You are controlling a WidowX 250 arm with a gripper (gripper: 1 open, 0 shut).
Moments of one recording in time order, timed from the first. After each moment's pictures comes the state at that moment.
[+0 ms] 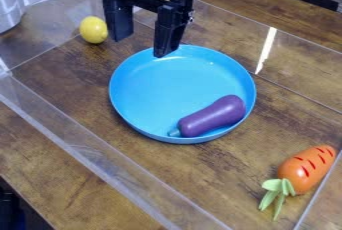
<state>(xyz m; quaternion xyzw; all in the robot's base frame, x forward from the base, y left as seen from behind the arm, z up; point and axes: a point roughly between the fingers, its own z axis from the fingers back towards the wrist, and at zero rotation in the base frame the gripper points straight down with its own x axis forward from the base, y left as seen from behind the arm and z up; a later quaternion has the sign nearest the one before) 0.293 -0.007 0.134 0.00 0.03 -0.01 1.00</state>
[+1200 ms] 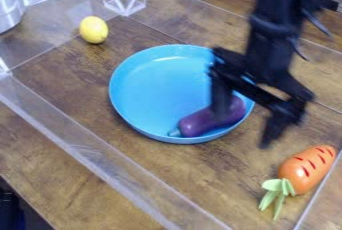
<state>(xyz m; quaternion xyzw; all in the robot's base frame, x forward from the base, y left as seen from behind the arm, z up) 0.297 -0.137 0.074 0.00 0.05 -0.12 0.99</state>
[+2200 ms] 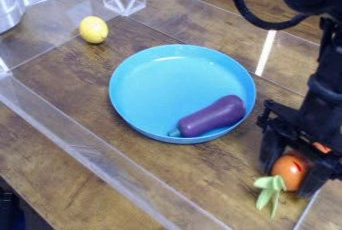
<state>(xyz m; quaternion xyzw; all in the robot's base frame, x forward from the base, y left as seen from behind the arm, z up) 0.319 -0.178 0.029 0.00 0.06 -0.13 0.99</state>
